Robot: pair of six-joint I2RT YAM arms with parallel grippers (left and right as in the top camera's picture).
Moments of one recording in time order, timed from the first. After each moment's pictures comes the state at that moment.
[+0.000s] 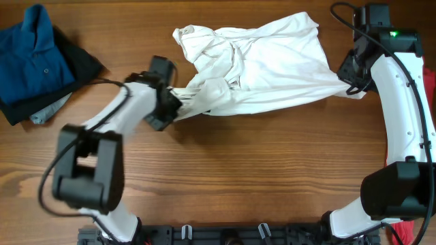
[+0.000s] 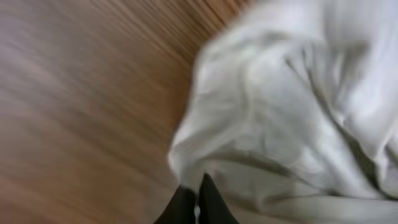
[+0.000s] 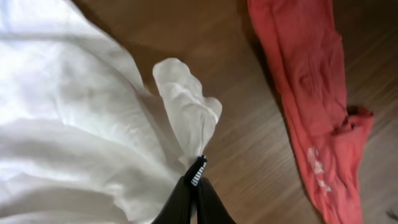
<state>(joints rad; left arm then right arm) -0.20 1.82 1.18 -0.82 0.03 -1.01 -0.04 1.75 1.69 -1.33 0.35 0.50</state>
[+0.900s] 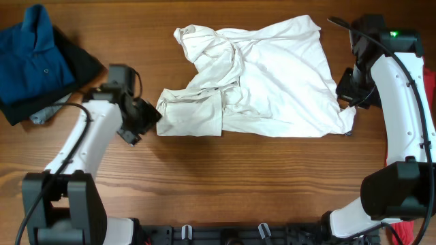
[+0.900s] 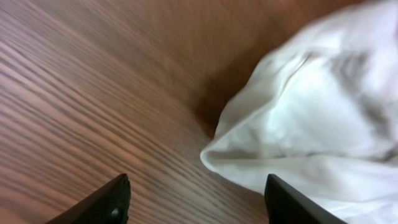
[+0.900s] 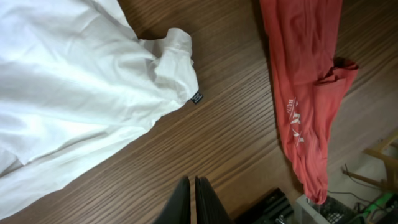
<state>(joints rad) -0.05 1.60 1.02 -0.88 0.12 -0.81 -0.04 1.75 1.69 -1.53 0.30 0.48</state>
